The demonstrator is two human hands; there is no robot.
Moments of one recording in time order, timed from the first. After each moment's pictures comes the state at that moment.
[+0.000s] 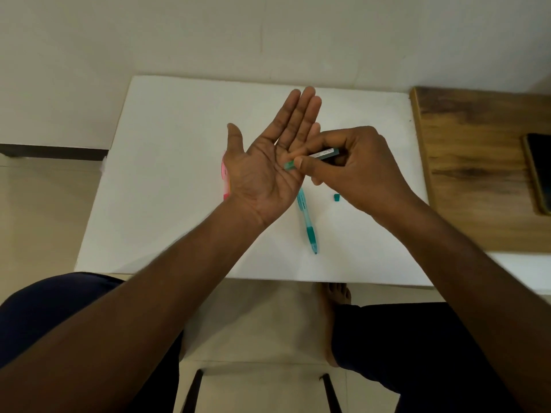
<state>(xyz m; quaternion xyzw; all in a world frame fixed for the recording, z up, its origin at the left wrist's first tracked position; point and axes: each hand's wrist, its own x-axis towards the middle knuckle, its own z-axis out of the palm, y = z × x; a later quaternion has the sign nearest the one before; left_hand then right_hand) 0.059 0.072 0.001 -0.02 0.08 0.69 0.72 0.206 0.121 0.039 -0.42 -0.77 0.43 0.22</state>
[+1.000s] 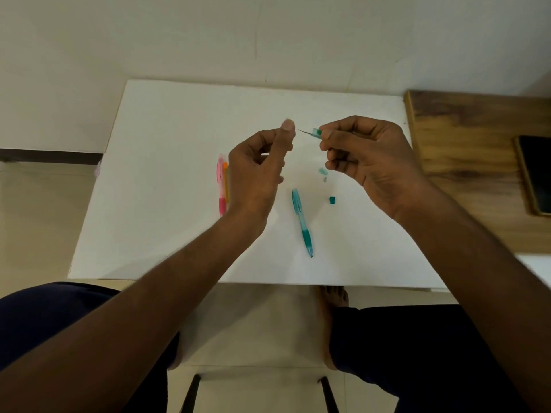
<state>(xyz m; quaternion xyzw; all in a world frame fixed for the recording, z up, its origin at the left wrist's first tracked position) 0.066 0.064 -0.002 0.25 0.66 0.59 0.40 0.222 0.145 0.040 -0.47 -0.53 0.63 0.31</state>
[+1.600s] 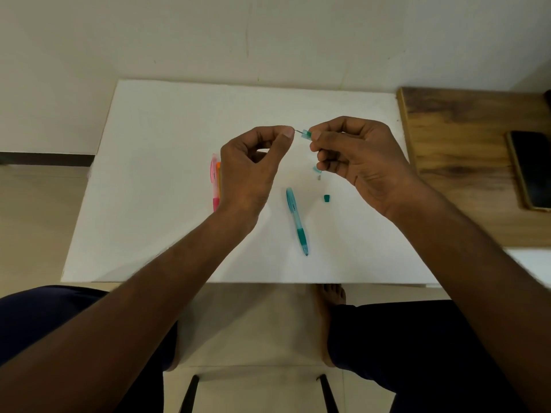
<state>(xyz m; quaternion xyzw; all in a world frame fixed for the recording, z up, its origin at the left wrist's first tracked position) 0.061 0.069 -0.012 0.29 0.65 0.59 0.38 0.221 0.147 0.035 -0.47 -0.53 0.64 0.30</state>
